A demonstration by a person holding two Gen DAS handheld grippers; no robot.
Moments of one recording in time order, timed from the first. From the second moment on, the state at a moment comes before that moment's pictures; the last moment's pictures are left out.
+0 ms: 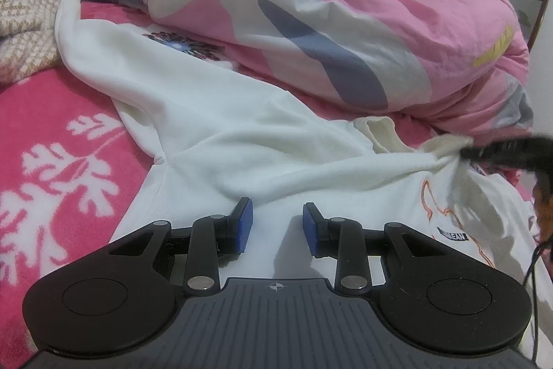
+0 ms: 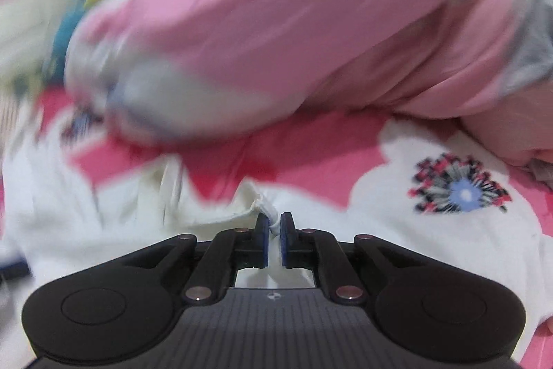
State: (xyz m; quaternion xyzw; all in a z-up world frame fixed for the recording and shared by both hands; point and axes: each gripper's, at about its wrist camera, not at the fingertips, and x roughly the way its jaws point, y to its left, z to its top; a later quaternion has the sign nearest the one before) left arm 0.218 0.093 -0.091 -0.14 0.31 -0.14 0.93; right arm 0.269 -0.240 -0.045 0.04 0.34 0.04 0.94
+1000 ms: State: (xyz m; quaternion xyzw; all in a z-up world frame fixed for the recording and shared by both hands) left arm 0.217 0.097 -0.089 -0.16 0.29 -0.17 0.93; right arm 0.268 -0.144 -0.077 0.07 0.49 0.21 0.84
